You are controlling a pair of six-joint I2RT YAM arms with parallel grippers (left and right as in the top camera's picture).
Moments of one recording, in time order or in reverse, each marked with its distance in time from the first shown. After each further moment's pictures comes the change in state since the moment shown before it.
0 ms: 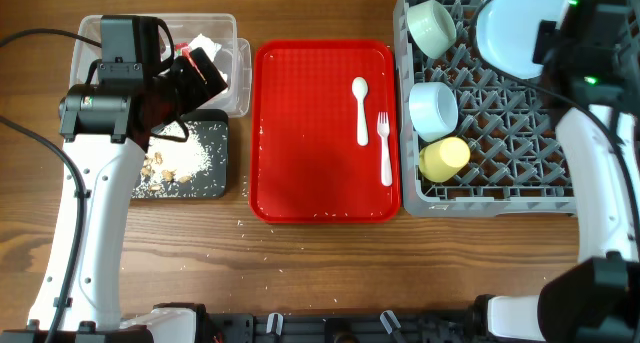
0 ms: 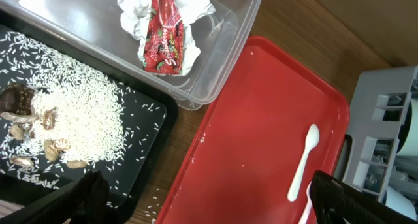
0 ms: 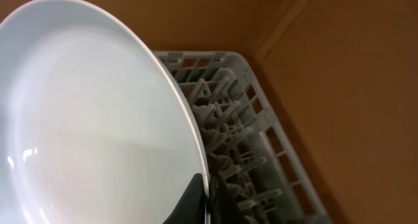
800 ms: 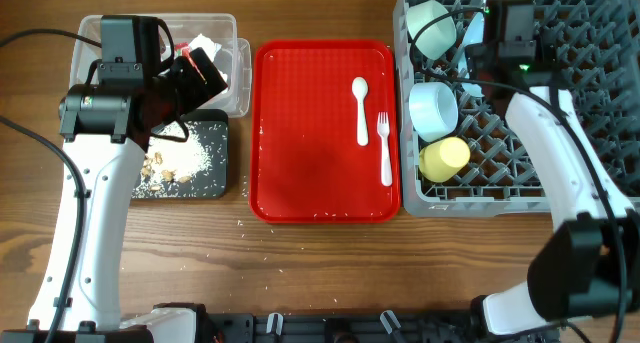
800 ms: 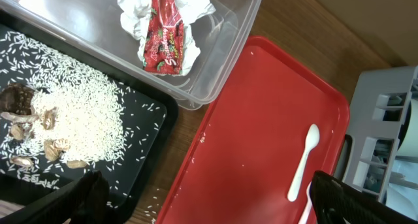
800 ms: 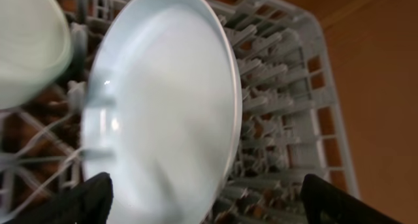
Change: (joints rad) left arm 0.000 0.000 0.000 0.000 0.000 0.000; right arm 0.174 0.105 -0.001 -0.169 0.059 -0.017
